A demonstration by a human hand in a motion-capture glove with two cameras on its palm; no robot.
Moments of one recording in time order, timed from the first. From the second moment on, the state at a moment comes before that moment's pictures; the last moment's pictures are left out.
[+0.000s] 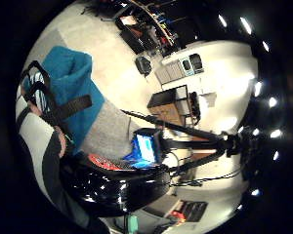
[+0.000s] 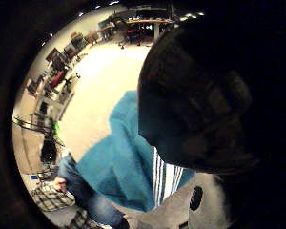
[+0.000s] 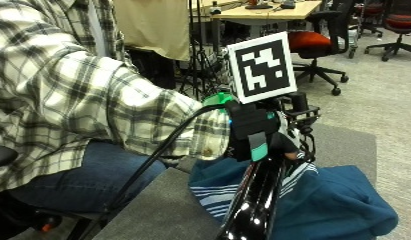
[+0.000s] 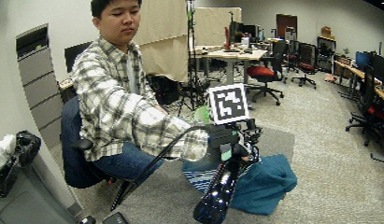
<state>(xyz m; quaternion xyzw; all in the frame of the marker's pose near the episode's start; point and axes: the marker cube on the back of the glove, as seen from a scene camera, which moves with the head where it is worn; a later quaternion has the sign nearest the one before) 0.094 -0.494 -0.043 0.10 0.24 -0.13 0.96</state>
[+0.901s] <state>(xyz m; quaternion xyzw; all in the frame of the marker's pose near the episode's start) 0.123 -0.450 -0.142 0.30 -0.33 0.00 0.90</state>
